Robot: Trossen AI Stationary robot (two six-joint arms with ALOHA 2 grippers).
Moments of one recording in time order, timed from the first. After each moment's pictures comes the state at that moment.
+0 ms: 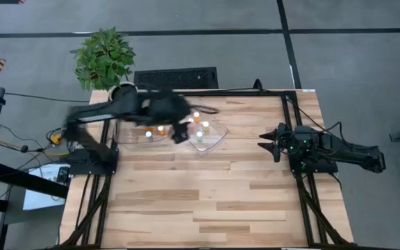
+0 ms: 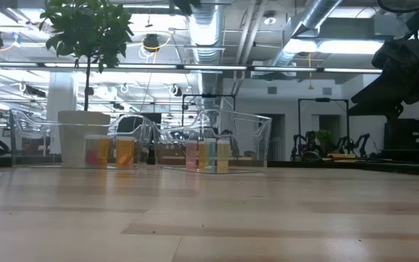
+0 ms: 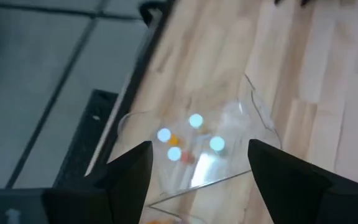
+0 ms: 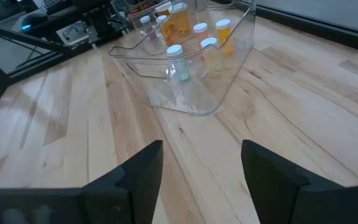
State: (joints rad) left arm 0.02 1.68 1.99 -1.25 -0.42 -0.11; right arm -0.20 0.07 0.15 -0.43 0.05 0.34
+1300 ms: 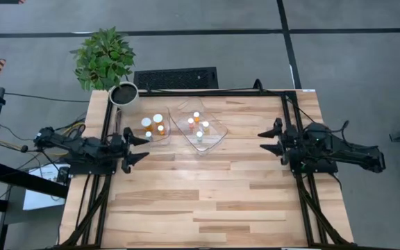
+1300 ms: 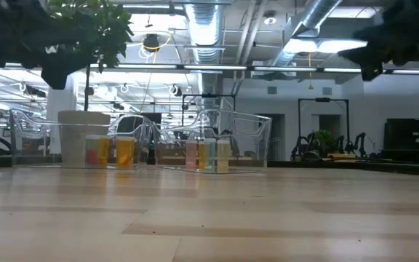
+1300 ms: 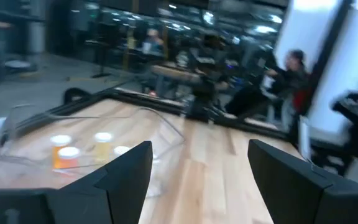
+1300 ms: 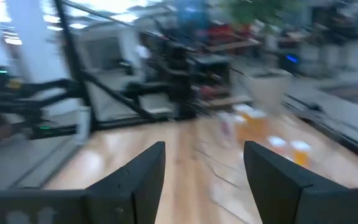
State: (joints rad) left arm -0.30 0.00 0.04 0.03 -0.45 -0.21; right arm -0.20 0.06 0.15 -0.02 -0.19 0.15
